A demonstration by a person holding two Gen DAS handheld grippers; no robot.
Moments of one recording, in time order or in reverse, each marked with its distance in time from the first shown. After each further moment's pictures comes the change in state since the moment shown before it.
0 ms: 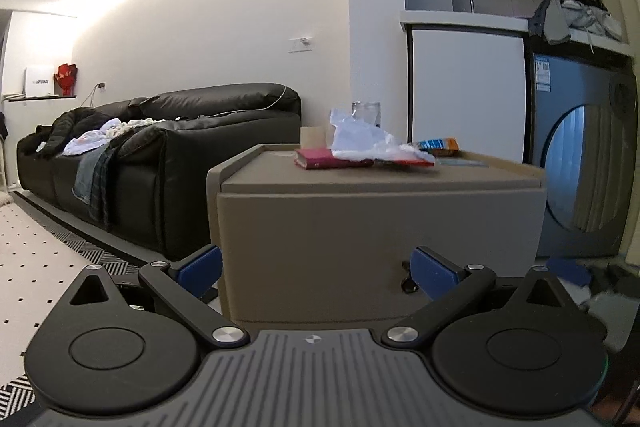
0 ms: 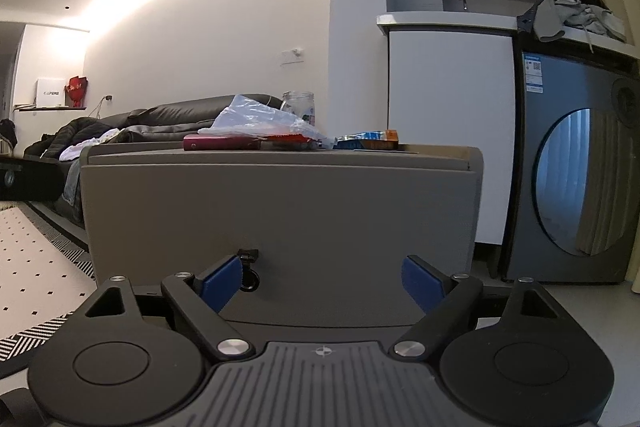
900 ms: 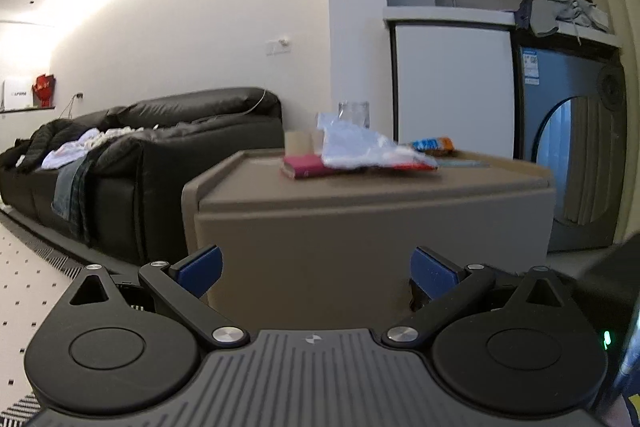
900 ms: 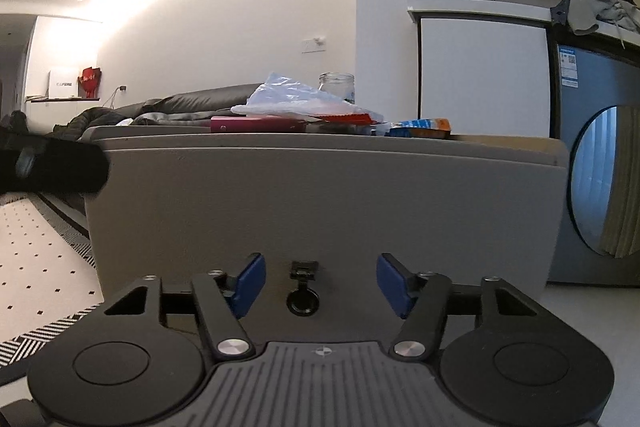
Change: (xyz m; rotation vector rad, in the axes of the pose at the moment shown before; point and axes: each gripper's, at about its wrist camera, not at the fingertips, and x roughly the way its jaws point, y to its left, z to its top) left arm 0.042 0.010 0.001 0.039 0.003 -0.055; right arm 0.059 0.043 0.001 -0.013 0.026 0.043
